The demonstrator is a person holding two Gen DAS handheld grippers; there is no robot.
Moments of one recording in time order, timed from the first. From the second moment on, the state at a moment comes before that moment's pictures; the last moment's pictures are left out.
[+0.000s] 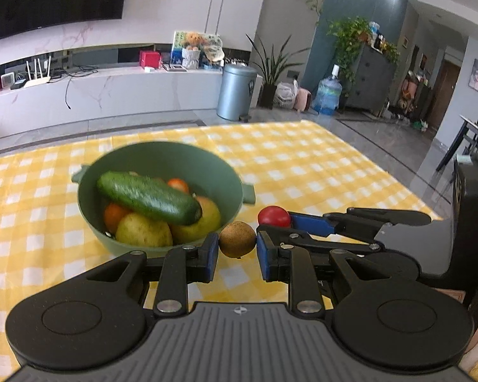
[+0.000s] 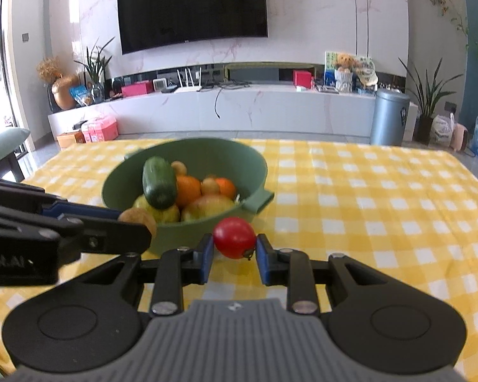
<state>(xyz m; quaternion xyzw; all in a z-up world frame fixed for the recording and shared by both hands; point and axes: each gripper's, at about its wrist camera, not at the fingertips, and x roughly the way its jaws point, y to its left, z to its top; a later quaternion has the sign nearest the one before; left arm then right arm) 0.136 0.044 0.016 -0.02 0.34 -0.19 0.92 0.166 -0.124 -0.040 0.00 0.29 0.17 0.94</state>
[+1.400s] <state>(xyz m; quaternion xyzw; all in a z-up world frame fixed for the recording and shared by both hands) 0.312 0.098 -0.006 -0.07 0.44 -0.14 0.88 0.330 -0.068 -0.039 -0.03 0.36 0.31 0.88</state>
